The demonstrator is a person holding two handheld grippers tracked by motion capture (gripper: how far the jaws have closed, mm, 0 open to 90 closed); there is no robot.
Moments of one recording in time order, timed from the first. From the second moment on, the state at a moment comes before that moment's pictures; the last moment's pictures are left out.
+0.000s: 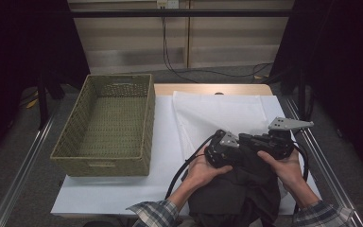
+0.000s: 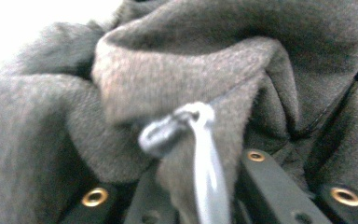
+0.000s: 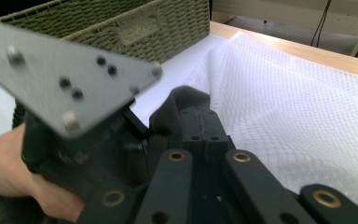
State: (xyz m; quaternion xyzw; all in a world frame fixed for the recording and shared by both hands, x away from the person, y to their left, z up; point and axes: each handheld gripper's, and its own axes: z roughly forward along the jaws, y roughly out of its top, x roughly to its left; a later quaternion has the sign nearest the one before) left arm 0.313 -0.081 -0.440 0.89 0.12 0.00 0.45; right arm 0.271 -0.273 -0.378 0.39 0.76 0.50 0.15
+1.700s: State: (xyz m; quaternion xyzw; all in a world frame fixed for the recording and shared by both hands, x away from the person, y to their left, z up) left arm 0.305 -0.090 -0.447 0.88 0.06 -0.07 0.46; right arm 0.285 -0.278 -0.387 0.40 0.74 0.52 0.14
